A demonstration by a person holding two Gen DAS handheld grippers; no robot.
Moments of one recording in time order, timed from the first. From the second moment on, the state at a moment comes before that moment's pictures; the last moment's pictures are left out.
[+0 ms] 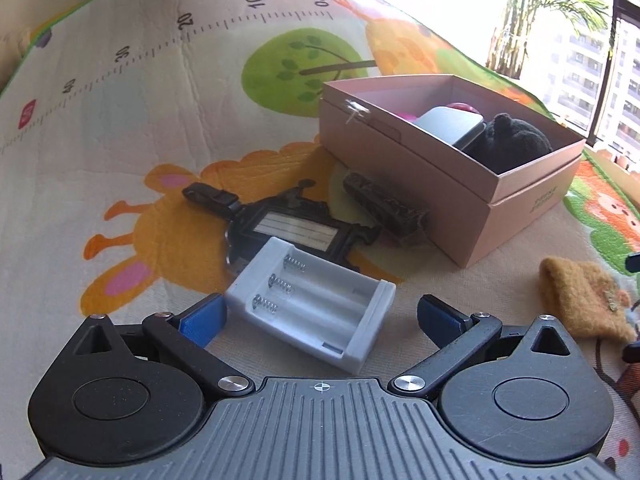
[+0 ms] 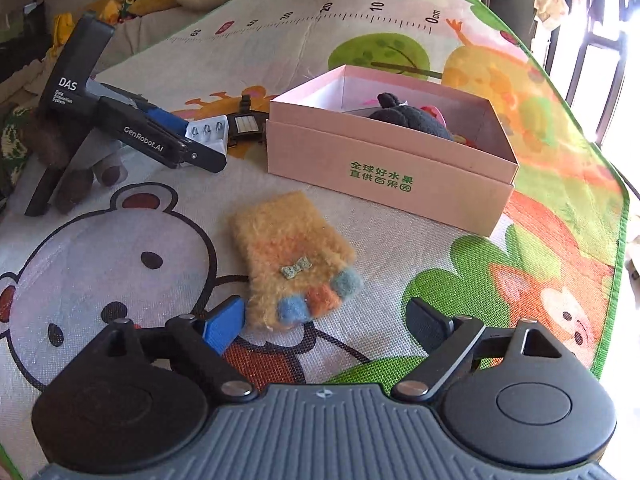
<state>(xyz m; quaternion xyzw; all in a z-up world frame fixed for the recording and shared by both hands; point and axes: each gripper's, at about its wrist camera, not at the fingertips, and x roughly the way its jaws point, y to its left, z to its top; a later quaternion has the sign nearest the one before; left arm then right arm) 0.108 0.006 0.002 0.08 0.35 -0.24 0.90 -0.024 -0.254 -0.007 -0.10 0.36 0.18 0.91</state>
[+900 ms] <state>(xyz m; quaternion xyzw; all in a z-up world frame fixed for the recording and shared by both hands) 0.078 -0.022 -0.001 0.08 0.35 -0.15 0.92 -0.025 -0.255 -0.011 -0.09 0.33 0.18 0.92</state>
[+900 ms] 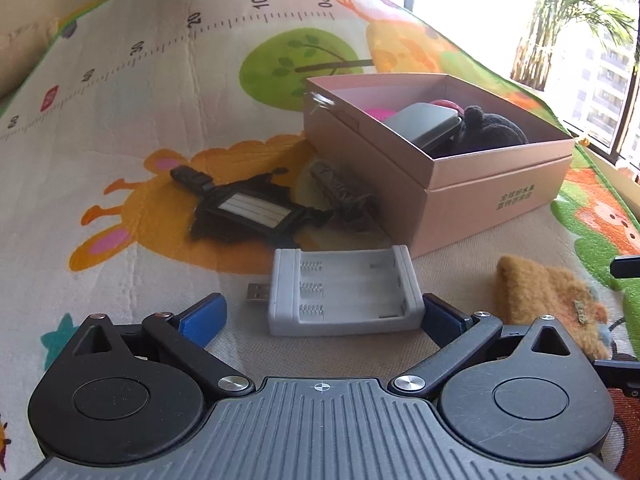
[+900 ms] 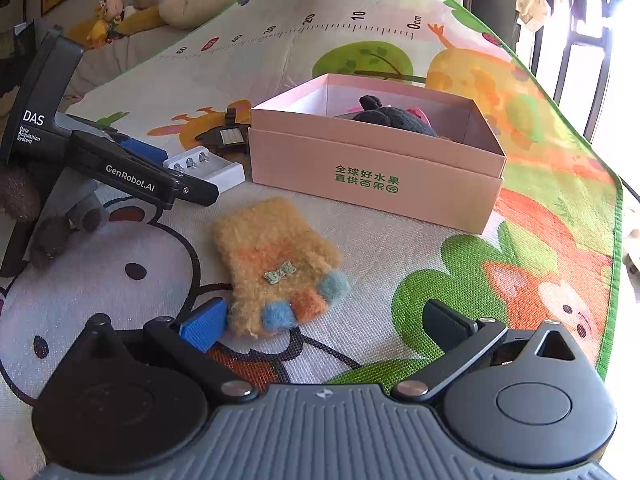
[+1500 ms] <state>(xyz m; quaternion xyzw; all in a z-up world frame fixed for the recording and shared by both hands) 0.080 0.006 0.003 0.08 0.32 -0.20 0.92 0.000 -0.232 -0.005 -0.08 0.34 0.24 0.91</state>
